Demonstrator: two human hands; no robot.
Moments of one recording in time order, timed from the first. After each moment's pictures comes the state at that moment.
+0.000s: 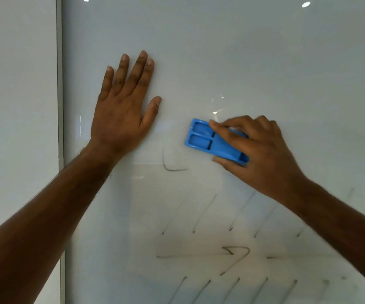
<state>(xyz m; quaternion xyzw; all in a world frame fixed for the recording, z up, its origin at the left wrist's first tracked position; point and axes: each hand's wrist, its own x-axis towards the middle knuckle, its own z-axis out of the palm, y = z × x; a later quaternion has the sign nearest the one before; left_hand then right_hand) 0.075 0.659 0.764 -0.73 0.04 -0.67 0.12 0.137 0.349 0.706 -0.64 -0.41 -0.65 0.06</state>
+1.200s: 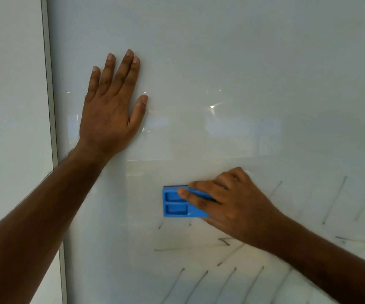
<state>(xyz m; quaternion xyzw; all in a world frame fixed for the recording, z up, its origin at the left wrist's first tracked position) 0.070 0.663 0.756 -0.74 0.05 -0.67 0.10 0.133 0.366 0.616 -0.58 -0.49 -0.64 -0.10</state>
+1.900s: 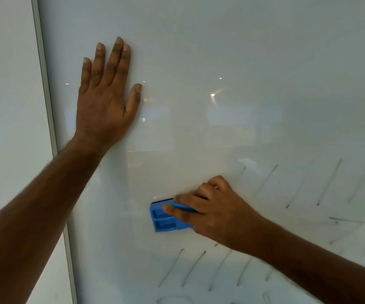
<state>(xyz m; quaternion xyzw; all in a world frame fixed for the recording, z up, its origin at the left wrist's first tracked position) 0.068 0.662 0.748 -0.74 0.03 -0.66 0.10 0.128 0.382 0.571 -0.59 -0.53 -0.59 -0.14</state>
